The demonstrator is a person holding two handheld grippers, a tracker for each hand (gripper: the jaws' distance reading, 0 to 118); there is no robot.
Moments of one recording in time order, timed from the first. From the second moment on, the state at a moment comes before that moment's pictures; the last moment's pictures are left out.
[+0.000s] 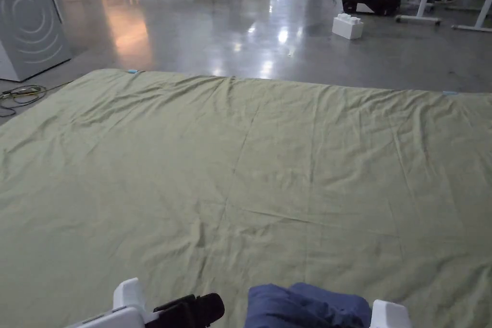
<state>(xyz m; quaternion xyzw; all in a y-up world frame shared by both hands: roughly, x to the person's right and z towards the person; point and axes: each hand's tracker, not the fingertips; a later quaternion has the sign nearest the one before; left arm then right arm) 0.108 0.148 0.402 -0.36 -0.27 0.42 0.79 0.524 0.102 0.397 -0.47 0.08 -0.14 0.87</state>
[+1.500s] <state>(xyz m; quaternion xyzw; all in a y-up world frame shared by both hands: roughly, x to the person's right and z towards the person) -0.171 0.180 0.240 -0.50 -0.13 0.34 0.78 0.531 0.122 0.469 -0.44 0.09 -0.33 0.83</state>
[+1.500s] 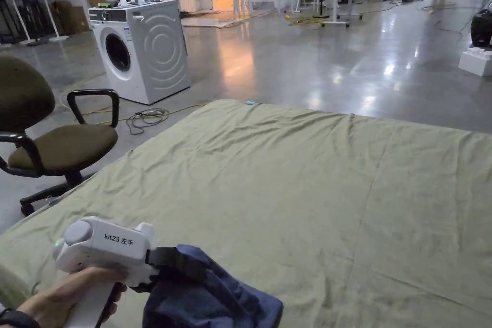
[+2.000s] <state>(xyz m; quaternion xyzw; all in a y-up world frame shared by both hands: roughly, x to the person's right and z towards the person) -0.149 0.231 0.257 -0.42 0.06 0.05 0.90 0.592 0.147 0.484 -0.40 0.05 -0.27 0.88</state>
